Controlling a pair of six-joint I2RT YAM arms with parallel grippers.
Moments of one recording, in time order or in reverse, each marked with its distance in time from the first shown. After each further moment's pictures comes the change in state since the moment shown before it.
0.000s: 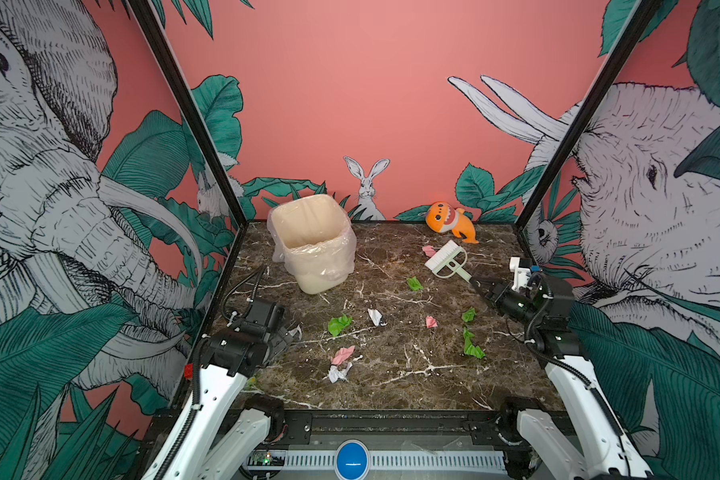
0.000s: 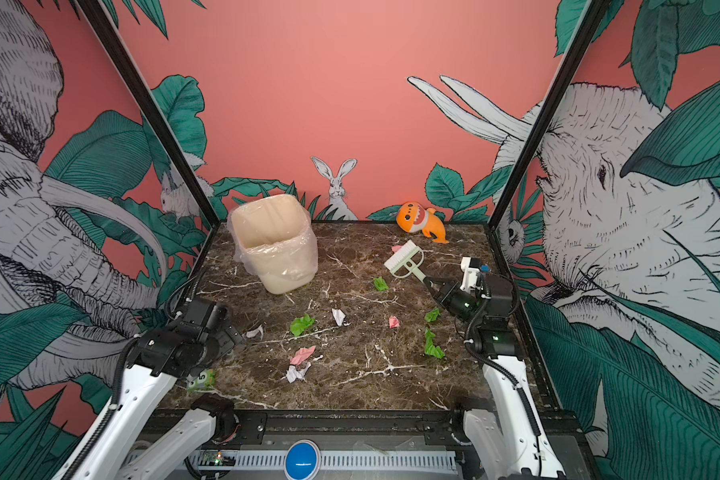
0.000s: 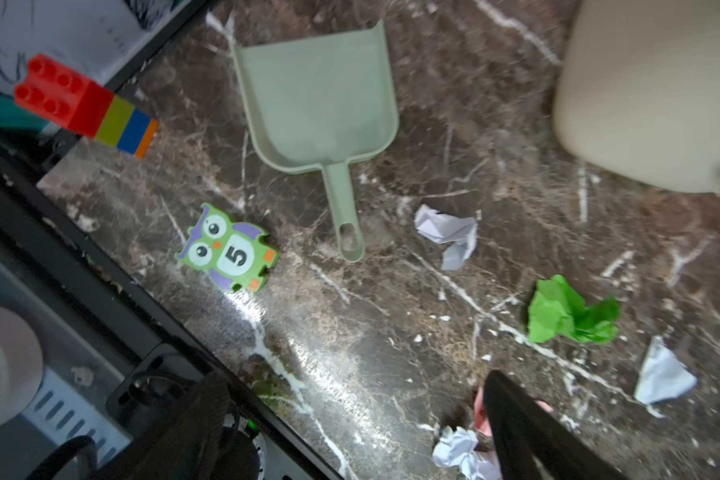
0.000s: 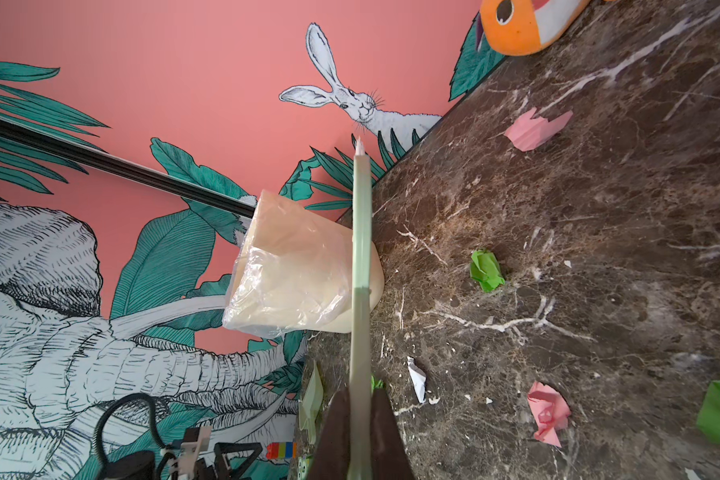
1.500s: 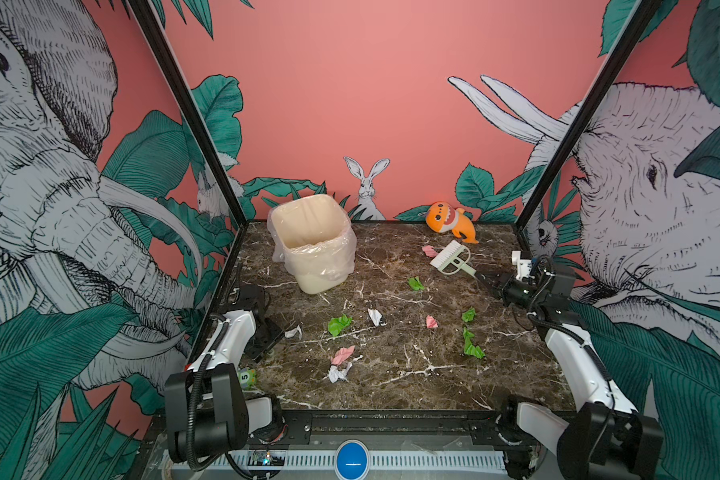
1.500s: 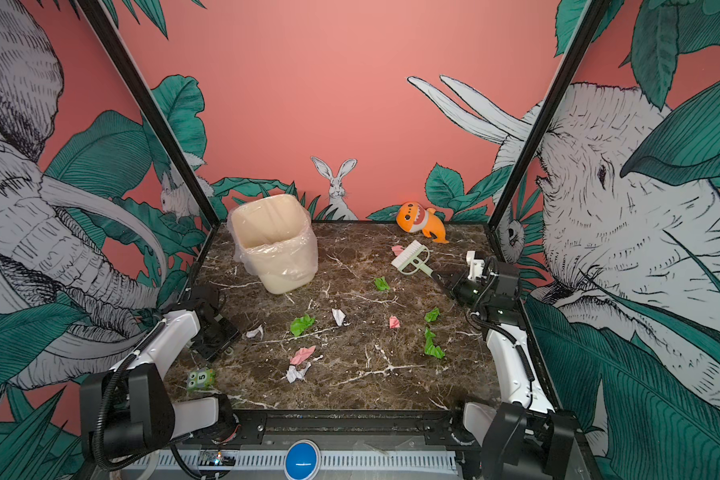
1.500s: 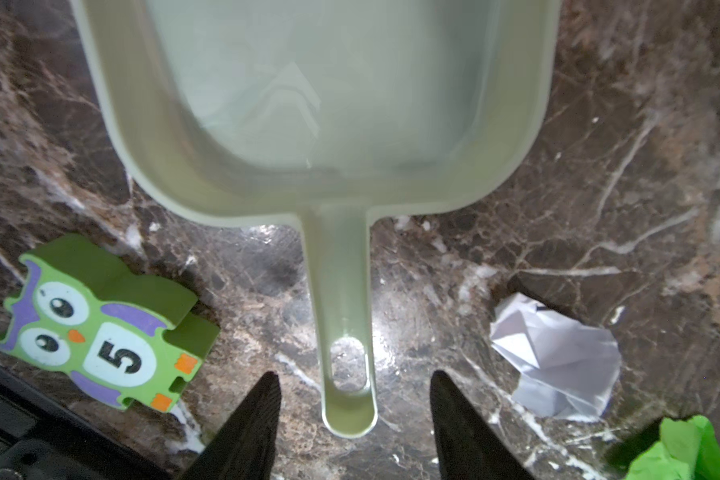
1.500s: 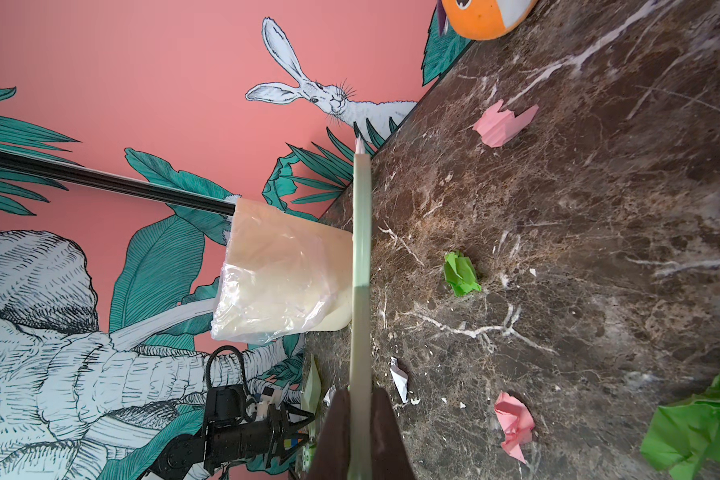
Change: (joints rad) left arm 0.377 0.461 -0.129 0.384 0.249 0.247; right arm -0.136 0.256 0.084 0.026 -0.171 -0.082
